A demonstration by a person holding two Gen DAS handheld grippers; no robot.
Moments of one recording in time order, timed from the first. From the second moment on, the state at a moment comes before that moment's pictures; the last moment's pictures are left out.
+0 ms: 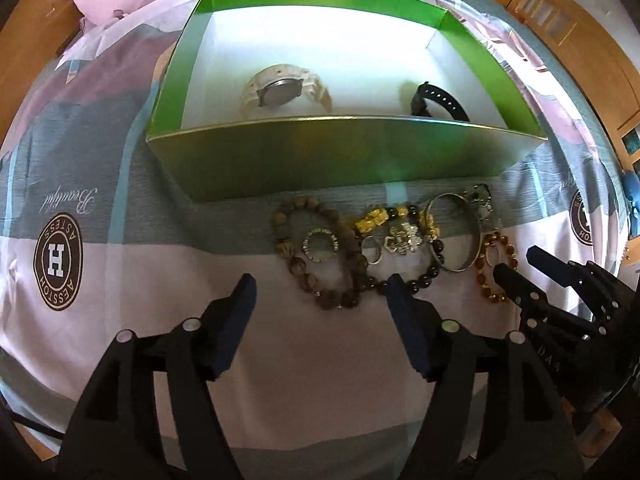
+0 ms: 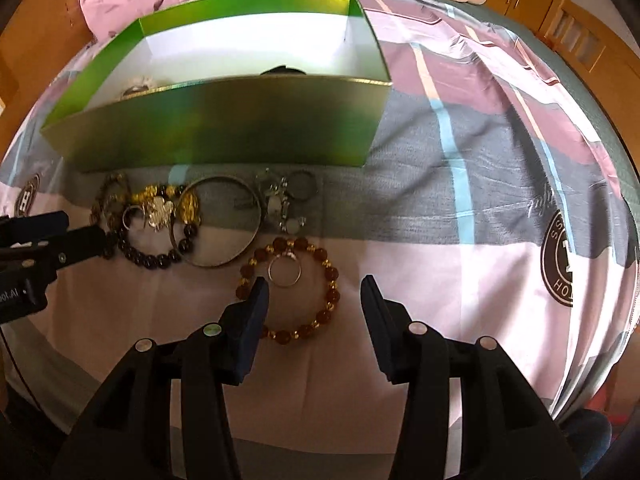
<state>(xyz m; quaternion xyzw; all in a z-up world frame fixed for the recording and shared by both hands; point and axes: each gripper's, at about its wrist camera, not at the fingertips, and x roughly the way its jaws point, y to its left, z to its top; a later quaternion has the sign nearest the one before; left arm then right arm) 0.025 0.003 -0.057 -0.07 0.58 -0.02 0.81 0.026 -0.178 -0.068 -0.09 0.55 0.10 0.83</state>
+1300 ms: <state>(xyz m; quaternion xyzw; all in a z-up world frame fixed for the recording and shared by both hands) 0.036 -0.012 -0.075 -0.05 0.59 -0.01 0.80 0.011 -0.174 -0.065 -0.09 0.54 0.11 0.83</state>
